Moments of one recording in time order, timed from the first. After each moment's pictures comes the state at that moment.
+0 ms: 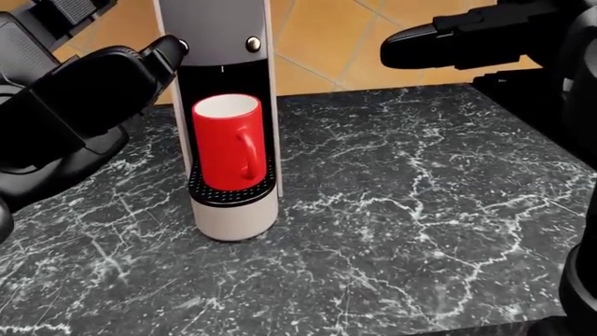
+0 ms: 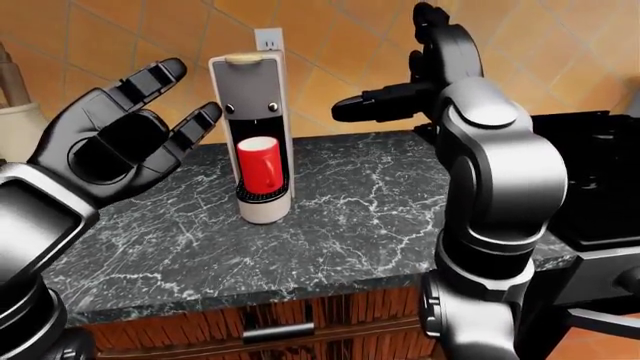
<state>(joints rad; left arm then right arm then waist) -0.72 0.48 0.16 -0.61 -1.83 0.79 1.15 -0.99 -0.37 -0.17 -0.35 0.06 1.31 0.08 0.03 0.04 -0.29</state>
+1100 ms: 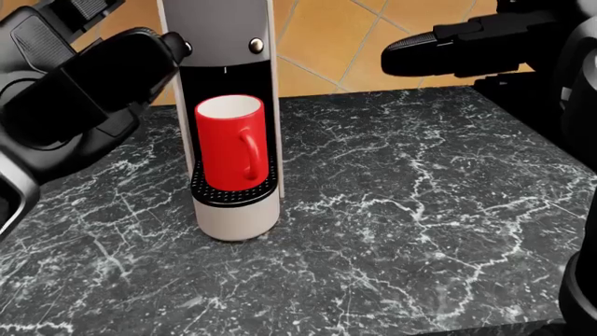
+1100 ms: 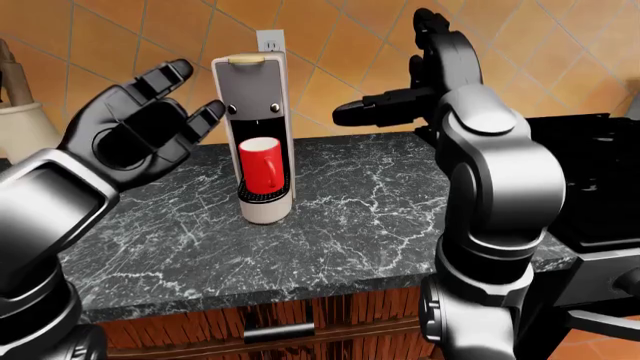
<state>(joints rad) -0.74 0.43 0.16 -0.50 -1.69 0.84 1.04 -0.96 -0.36 -0.18 -0.37 0.07 1.30 0.07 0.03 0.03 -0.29</state>
